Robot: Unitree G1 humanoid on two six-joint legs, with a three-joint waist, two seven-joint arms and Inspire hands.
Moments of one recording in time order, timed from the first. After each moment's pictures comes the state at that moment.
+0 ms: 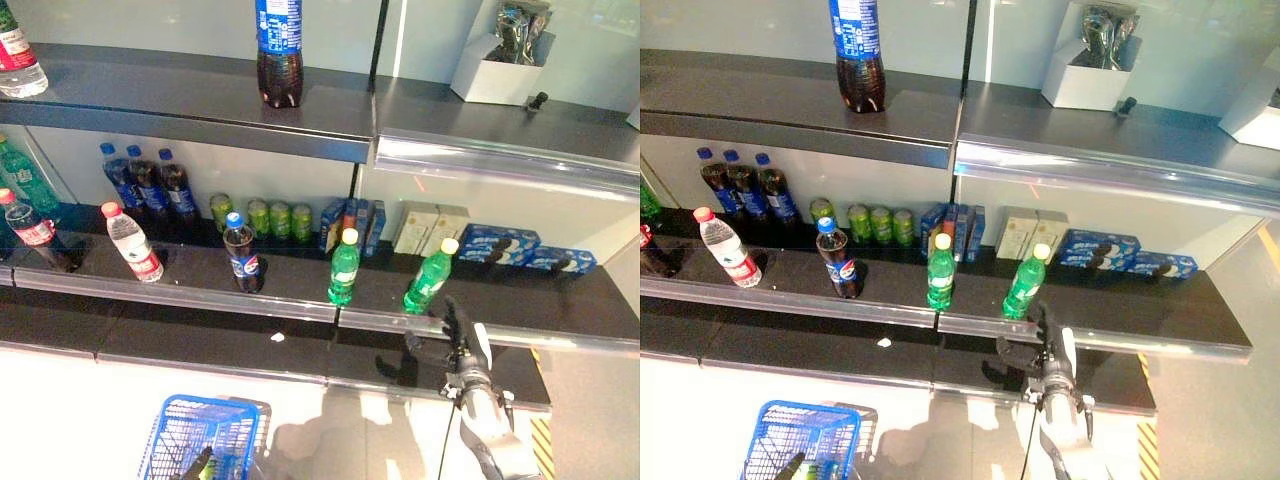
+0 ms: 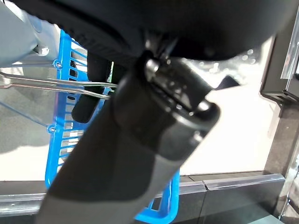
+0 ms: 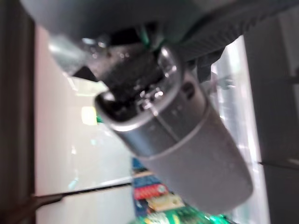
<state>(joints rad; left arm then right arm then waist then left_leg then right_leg) 0.15 0.15 0.25 1.12 -1.04 -0.19 0.20 0.13 -0.33 0.19 0.09 0.19 0.03 -0.41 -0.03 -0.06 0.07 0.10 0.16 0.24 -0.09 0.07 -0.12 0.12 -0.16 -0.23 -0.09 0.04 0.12</state>
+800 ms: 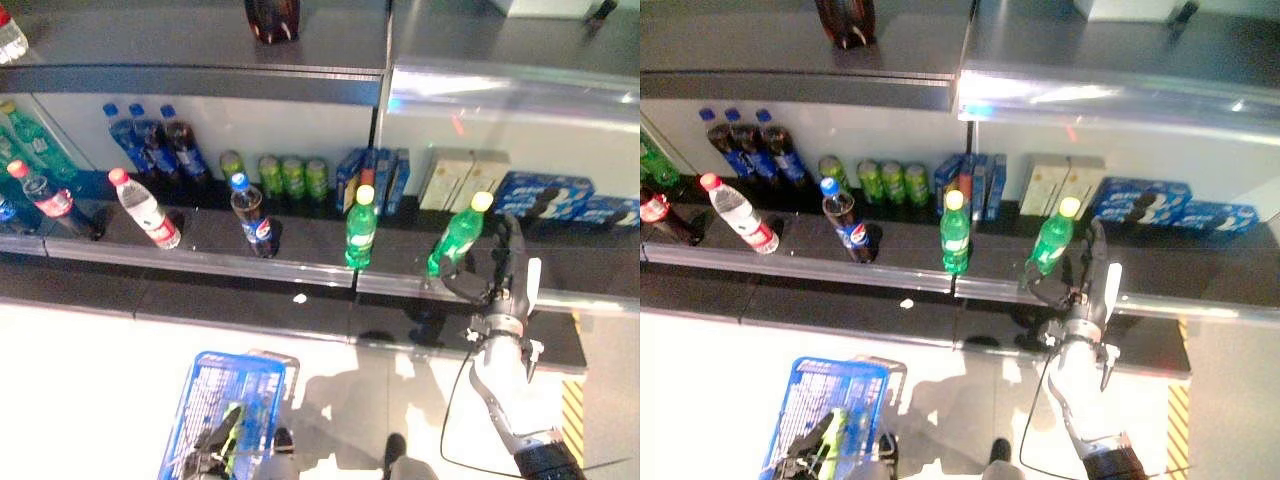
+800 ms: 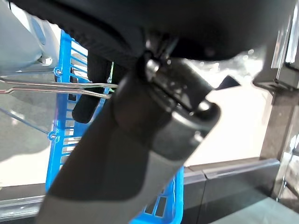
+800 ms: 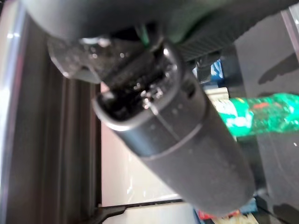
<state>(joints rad) 0.03 0.09 0.13 1.01 -1.04 -0.20 0.20 -0.09 -0.41 0.16 0.02 0.20 -0.12 -0.64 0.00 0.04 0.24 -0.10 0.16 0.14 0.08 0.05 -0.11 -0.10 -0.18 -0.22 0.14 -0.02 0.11</state>
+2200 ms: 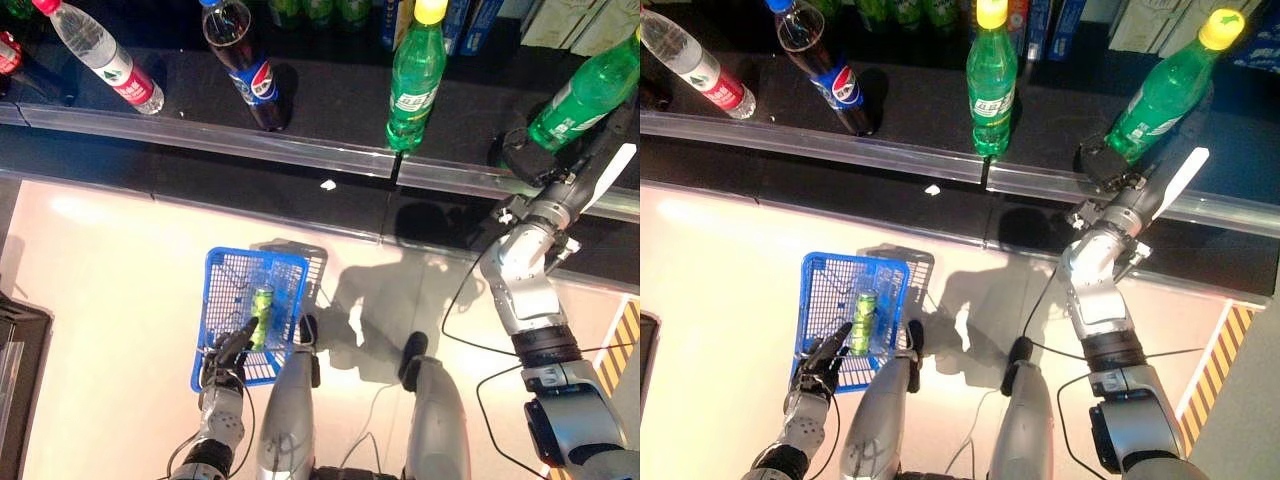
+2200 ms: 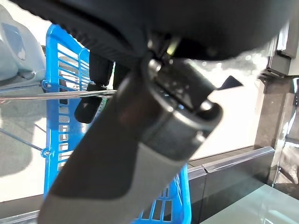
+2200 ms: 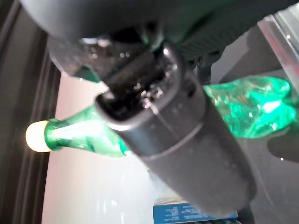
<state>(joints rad) -0.18 0.14 0.01 0.85 -1.11 -0.21 0.18 -0.66 -0.48 0.09 0.31 0.24 -0.16 -0.88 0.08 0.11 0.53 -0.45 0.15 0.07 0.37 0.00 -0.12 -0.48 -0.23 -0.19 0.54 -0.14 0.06</state>
